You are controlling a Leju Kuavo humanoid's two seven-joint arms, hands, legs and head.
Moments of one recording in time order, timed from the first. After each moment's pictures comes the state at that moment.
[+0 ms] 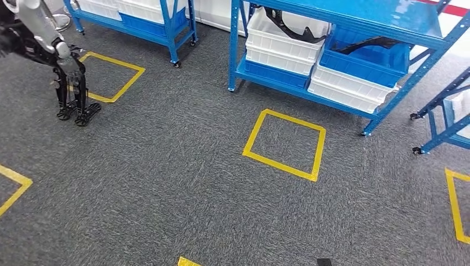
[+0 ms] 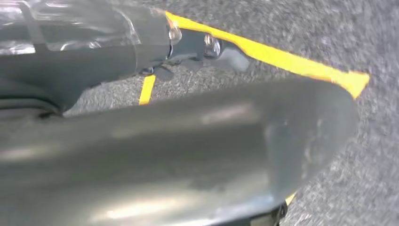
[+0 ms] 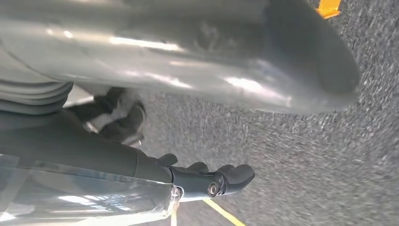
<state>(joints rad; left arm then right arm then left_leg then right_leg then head) -0.12 0.05 -1.02 -0.23 0.93 0.22 -0.16 -0.13 0.10 -0.80 -0.13 0.76 -0.49 0.13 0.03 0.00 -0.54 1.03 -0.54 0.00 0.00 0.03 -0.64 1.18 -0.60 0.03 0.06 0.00</state>
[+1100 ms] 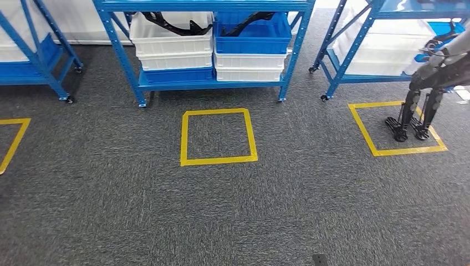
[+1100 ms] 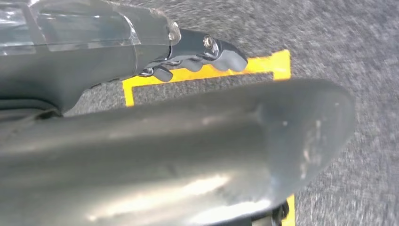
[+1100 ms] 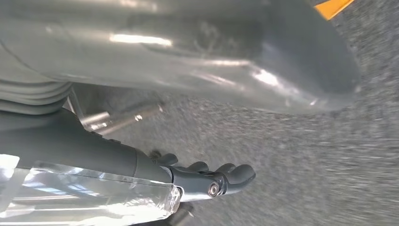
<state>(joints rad) -0.11 0.06 -1.02 -0.23 0.93 0.22 -0.16 -0.13 0.11 -0.80 -0.13 0.76 -0.49 0.13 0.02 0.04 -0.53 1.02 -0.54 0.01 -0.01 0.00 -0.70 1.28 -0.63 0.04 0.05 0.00</state>
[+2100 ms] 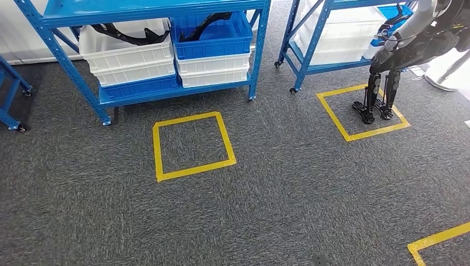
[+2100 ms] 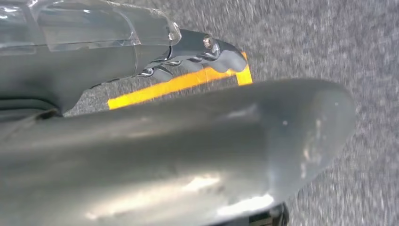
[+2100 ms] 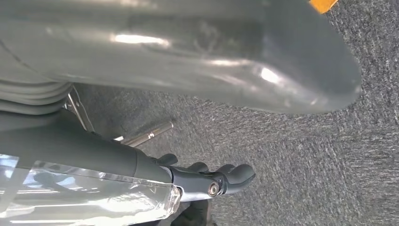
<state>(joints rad) -0.12 0.07 -1.02 -0.23 0.94 0.22 -0.16 -0.13 0.11 -0.80 -0.14 0.78 -0.50 0.13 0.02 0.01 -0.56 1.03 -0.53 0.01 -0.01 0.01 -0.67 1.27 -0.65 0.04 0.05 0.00</state>
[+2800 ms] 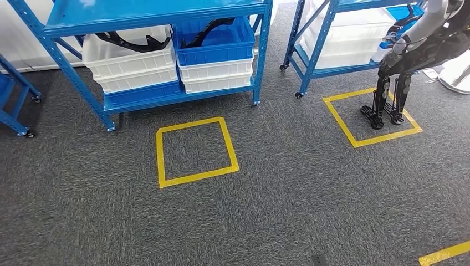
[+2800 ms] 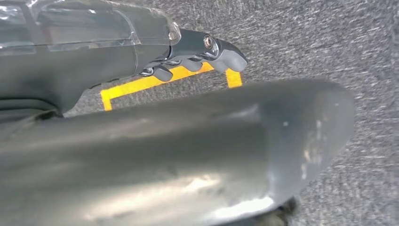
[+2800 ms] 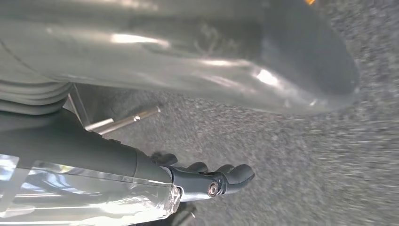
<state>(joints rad) -0.12 0.06 -1.02 -0.23 0.94 0.22 -0.15 -0.13 0.11 -0.80 -0.14 0.84 -0.49 0.14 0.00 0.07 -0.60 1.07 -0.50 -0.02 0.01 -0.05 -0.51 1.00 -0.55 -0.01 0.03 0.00</state>
